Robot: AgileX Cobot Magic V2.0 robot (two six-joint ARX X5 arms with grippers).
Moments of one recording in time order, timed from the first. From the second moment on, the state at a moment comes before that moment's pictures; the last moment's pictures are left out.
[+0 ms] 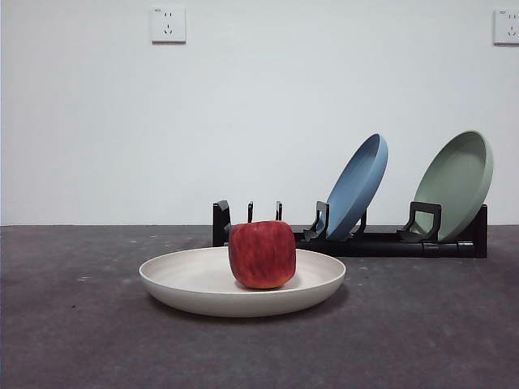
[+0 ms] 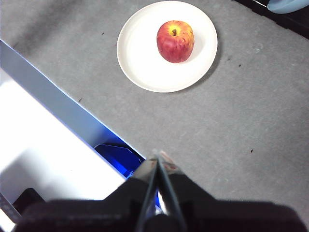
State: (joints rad) left arm 0.01 0.26 0.54 -0.24 -0.06 0.07; right arm 0.71 0.96 1.41 -1.36 -0.08 0.05
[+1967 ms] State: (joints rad) left arm 0.11 0.00 0.02 -0.19 0.00 -0.10; right arm 0.58 0.92 1.41 -1.33 -0.07 -0.03
